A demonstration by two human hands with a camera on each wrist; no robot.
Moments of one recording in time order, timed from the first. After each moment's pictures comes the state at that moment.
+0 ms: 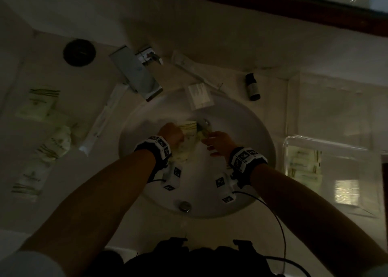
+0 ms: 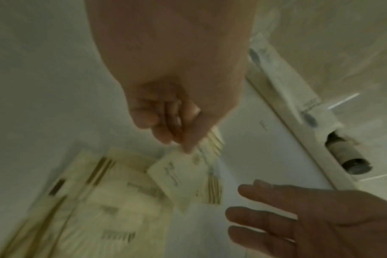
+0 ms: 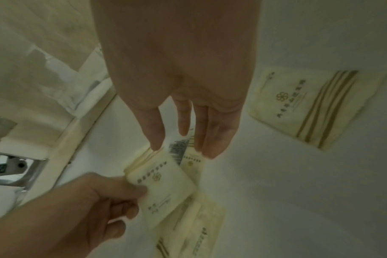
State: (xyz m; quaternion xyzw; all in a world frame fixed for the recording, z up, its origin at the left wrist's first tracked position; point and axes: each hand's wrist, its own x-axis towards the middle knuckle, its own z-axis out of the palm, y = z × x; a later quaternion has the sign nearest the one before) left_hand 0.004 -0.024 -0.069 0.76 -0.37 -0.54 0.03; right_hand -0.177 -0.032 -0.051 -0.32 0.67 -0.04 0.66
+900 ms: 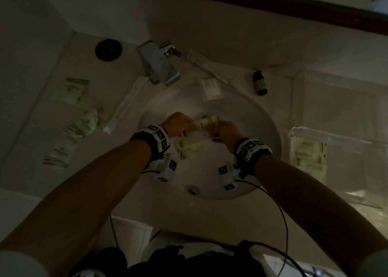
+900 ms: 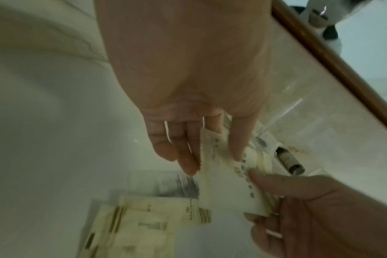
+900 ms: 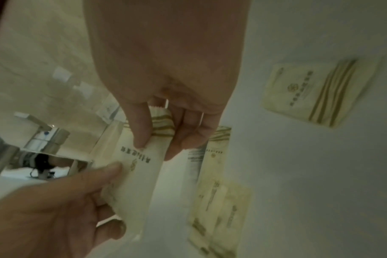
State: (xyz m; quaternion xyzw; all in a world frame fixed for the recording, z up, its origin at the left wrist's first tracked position) left_hand 0.022 0.009 -0.015 0.67 -0.51 -0.53 0.11; right_hand -0.160 -0.011 -0.025 -0.36 0.63 -0.14 0.67
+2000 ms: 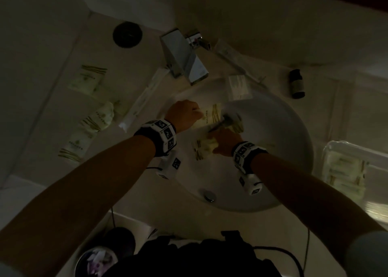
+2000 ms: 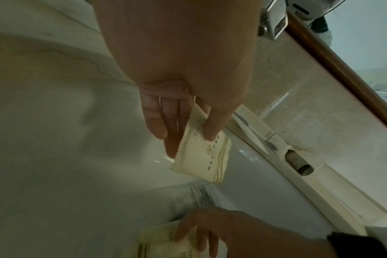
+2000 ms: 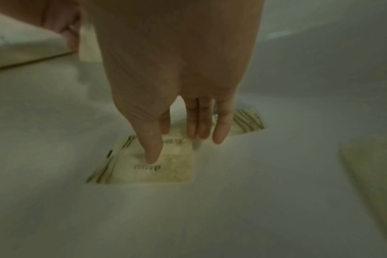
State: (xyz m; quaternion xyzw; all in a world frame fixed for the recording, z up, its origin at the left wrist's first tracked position) left_hand 0.065 -0.004 -0.019 0.73 -0.54 -0.42 0.11; right_hand -0.120 -0.016 -0.089 -0.79 0.42 0.29 0.33
